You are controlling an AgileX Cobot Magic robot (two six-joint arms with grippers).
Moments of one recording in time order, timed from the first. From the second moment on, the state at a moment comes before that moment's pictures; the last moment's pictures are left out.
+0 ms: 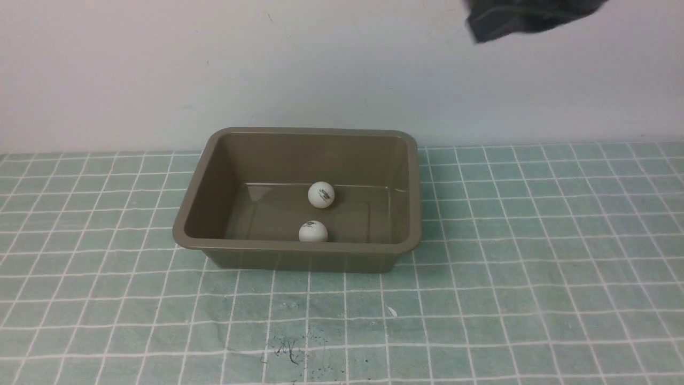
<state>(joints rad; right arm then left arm) 0.47 1.46 -1.81 0.11 1.24 0.01 -0.10 0.51 -0.89 -0.18 1.10 0.07</state>
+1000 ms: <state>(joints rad) 0.47 -0.02 -0.44 -0.79 0.36 0.85 -0.10 0.51 -0.71 -0.30 0.61 0.08</state>
